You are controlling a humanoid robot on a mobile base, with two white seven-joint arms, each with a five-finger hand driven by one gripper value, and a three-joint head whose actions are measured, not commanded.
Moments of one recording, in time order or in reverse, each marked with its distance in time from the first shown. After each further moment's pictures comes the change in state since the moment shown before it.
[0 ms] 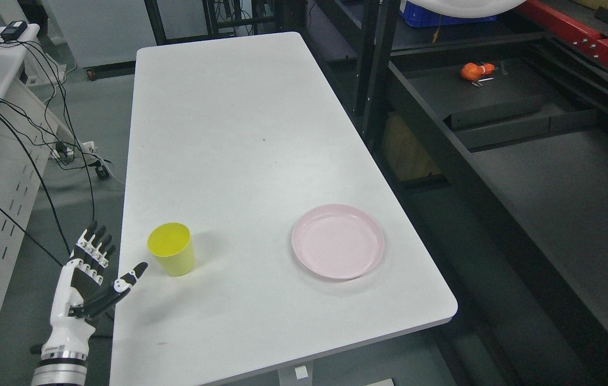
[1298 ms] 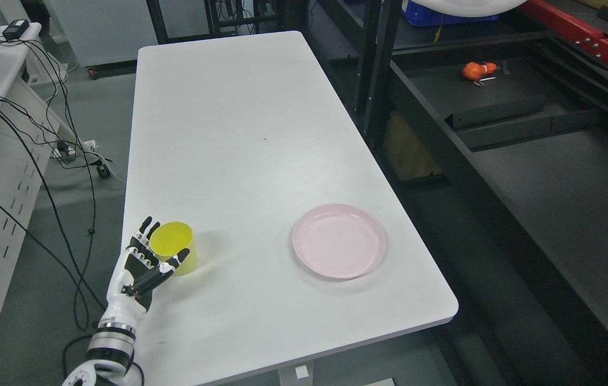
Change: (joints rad) left arm -0.168 -0.015 -0.115 0.207 0.104 0.092 -0.005; right arm 0.000 0.000 0.000 0.000 0.000 0.000 0.000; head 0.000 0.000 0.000
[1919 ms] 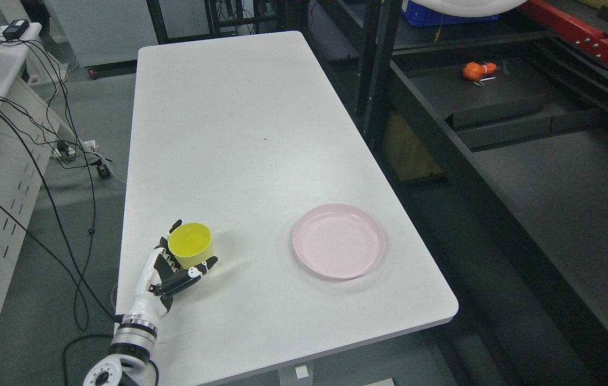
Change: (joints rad) left arm -0.019 -0.001 -0.074 0.036 -0.133 0.001 -0.003; right arm 0.000 0.000 0.000 0.000 0.000 0.000 0.001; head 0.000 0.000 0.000
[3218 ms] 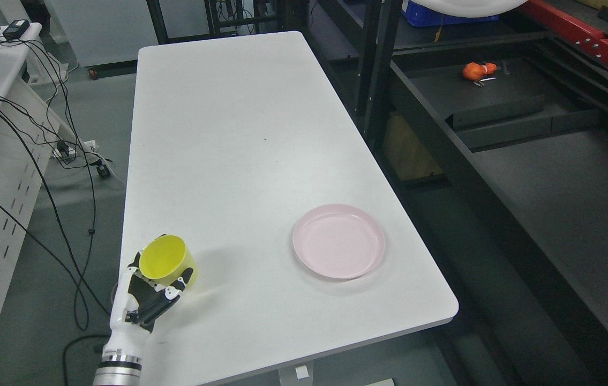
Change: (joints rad) left arm 0.172 -0.001 0.011 -0.061 0.088 -0.329 0.000; right arm 0.000 0.000 0.000 0.000 0.000 0.000 0.001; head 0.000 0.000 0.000
